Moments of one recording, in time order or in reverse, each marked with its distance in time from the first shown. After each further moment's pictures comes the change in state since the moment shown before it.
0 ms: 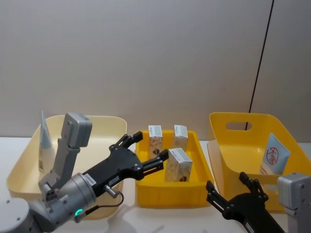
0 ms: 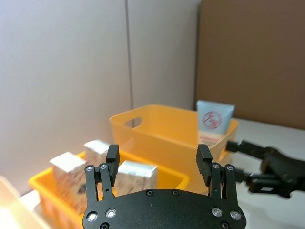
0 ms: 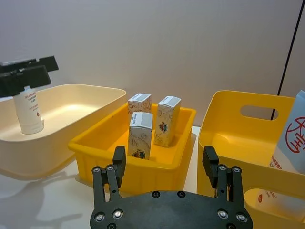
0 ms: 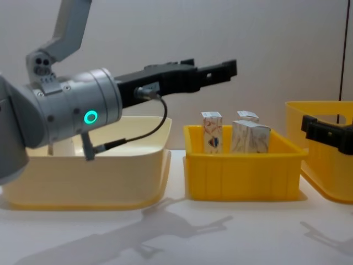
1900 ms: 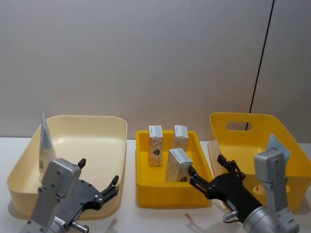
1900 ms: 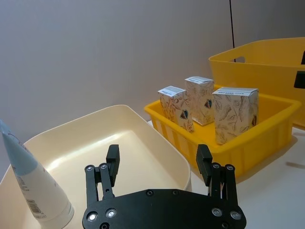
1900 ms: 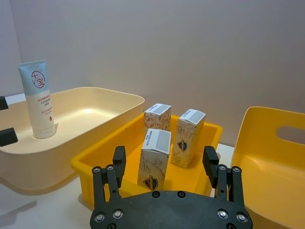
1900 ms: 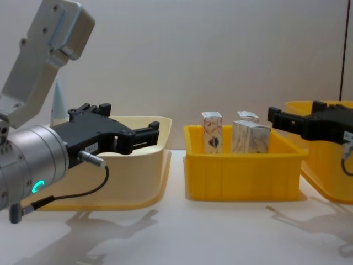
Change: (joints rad) left arm 0.247 0.117 0.004 -0.224 0.321 0.024 0.524; right arm 0.209 -0.040 -0.032 0.221 0.002 -0.024 0.155
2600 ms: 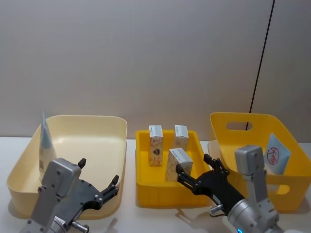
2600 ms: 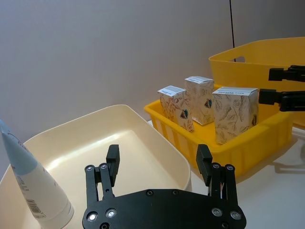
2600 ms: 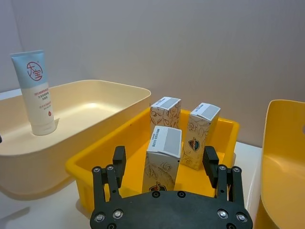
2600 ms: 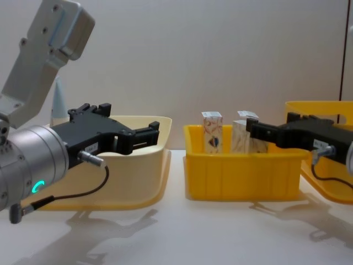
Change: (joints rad) left arm 0.000 0.000 0.000 0.001 0.000 0.000 0.000; right arm 0.110 -0.059 -0.025 0.168 -0.018 -0.014 0.048
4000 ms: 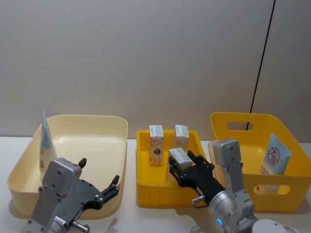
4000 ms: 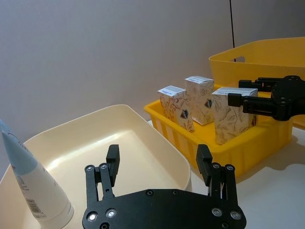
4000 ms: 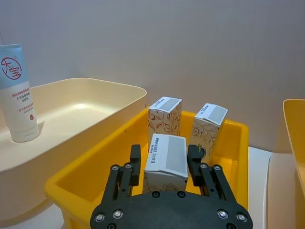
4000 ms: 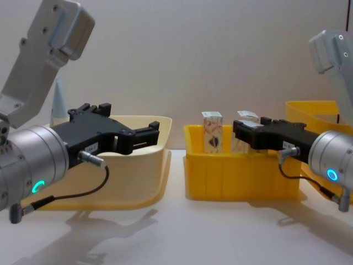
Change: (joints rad) left arm 0.000 0.000 0.000 0.000 0.000 0.000 0.000; right arm 0.116 -0.105 -0.016 0.193 -0.075 -0.043 -0.049
